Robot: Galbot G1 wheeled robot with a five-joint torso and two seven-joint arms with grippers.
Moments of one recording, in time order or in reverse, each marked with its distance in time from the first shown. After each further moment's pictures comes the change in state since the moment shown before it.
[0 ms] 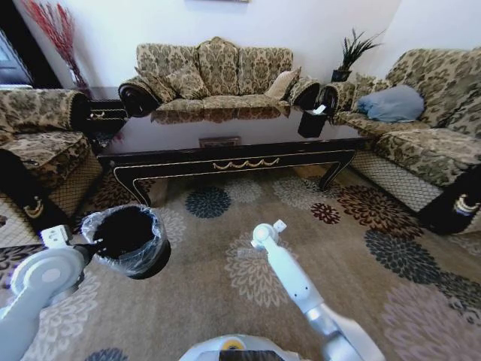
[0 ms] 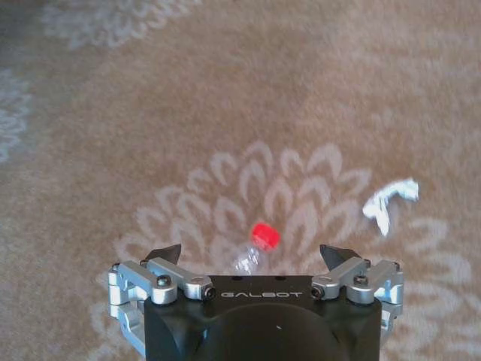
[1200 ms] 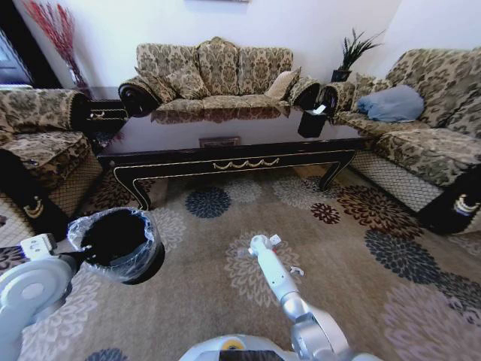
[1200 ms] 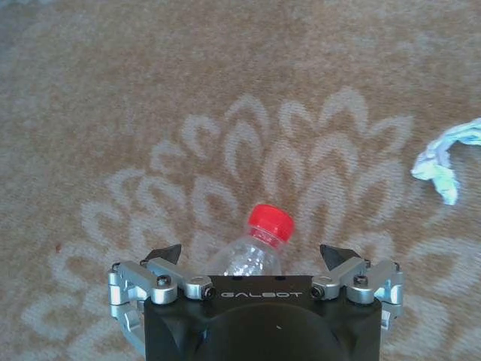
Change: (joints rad) left arm 0.082 -0.055 -0.094 -0.053 0.001 0.004 -0.007; right arm 0.146 0.168 0.220 -0.592 -0.199 0.118 -0.386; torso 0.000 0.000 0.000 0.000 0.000
